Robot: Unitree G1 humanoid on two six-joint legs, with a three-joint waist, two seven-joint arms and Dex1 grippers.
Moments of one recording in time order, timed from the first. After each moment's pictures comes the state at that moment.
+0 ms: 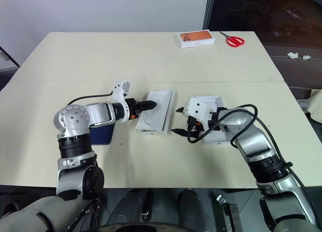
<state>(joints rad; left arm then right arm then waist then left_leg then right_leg) -0.73 0.07 0.38 0.00 -0.71 1.48 -0.06 -0.45 -0.67 0.21 -0.12 0.17 0.39 1.03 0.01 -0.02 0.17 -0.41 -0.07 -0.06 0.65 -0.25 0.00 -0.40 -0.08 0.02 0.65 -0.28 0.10</state>
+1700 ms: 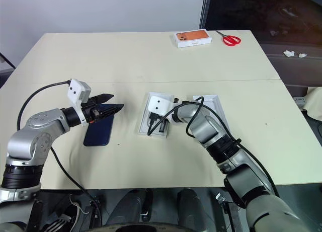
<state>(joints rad) -0.35 0.62 0.13 -0.17 -0.49 0.64 -0.76 -0.73 -0.40 0.50 0.10 -0.15 0.55 0.83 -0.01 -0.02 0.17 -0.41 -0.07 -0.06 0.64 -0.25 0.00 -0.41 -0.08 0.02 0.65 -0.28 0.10</state>
